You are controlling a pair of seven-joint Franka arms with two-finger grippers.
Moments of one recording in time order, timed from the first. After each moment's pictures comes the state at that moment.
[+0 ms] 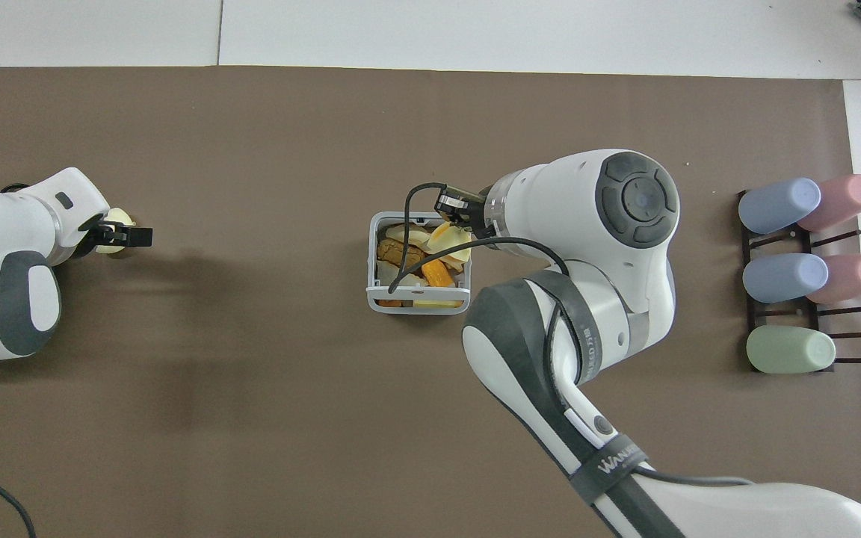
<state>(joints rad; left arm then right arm) 0.06 0.20 -0.01 -2.11 0.02 2.55 0.22 0.49 0.28 -0.01 -1.72 0.25 2.31 0.71</state>
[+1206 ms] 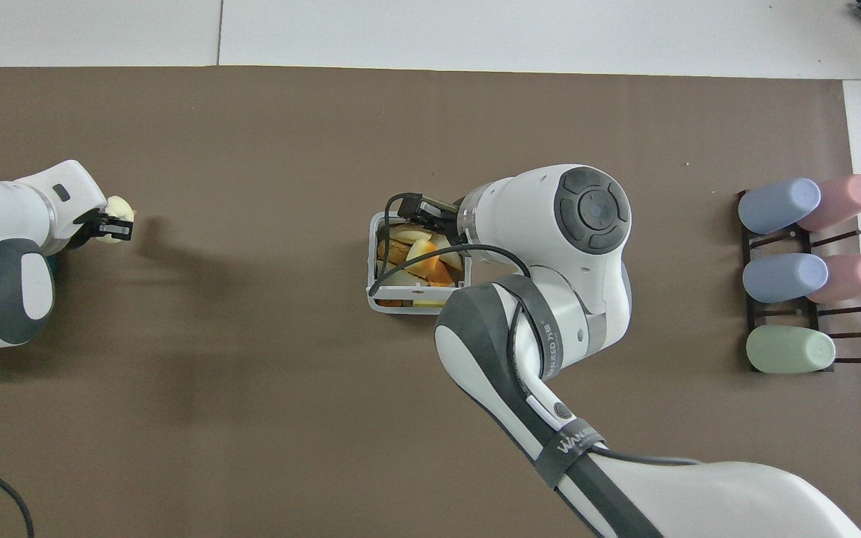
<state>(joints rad) 0.00 0.15 -0.04 -1.97 0.02 2.35 0.20 0.52 0.33 -0.01 -1.73 0.29 2.36 0.71</state>
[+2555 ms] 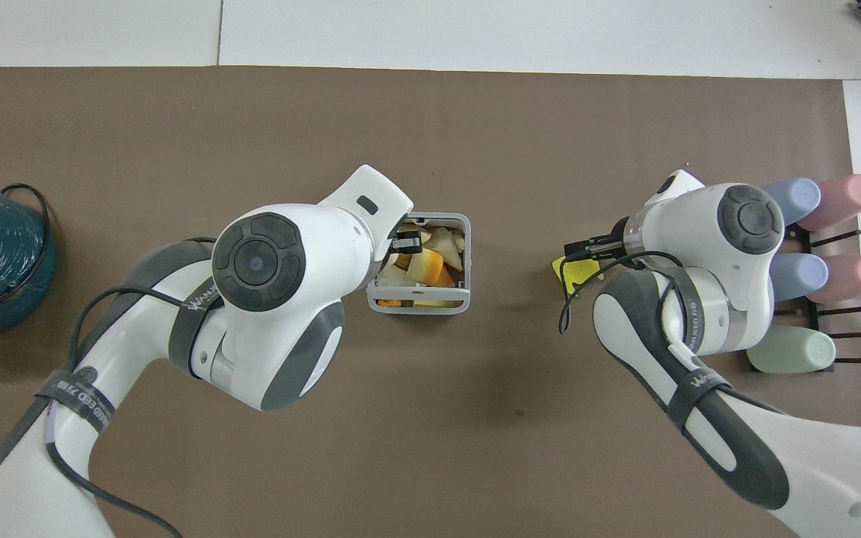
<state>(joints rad) -0.57 0.17 -0.05 -1.88 -0.07 2.39 -0.57 0.21 0.26 -0.02 -2.10 0.12 2.50 -0.09</state>
